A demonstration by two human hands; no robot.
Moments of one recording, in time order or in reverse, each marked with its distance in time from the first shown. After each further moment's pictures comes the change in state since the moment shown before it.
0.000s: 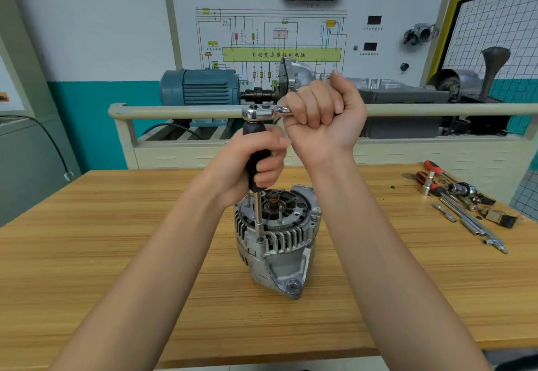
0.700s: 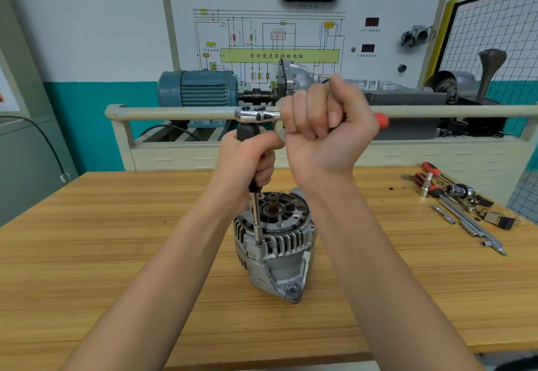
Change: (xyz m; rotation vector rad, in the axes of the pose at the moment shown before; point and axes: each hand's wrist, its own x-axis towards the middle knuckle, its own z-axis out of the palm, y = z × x) left_hand 0.004 -0.010 0.011 0.108 0.427 0.157; right_hand -0.018 0.014 0.010 -0.389 -0.126 -0.262
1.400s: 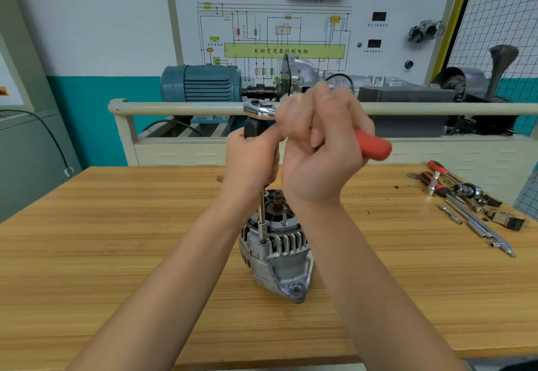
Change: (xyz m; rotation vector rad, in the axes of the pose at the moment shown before) left_hand 0.002 -0.005 0.009 0.037 0.198 0.036; right_hand -0.019 0.021 0.008 -0.262 -0.045 -0.325
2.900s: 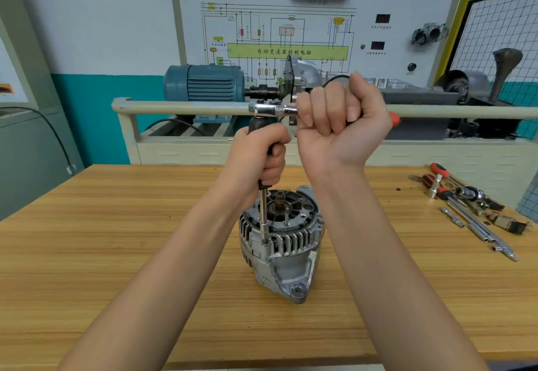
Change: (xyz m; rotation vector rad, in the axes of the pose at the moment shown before) left_hand 0.003 0.008 -0.009 -0.024 -0.233 -0.151; right_hand 0.029 -0.004 -0.022 0.402 0.166 0.398
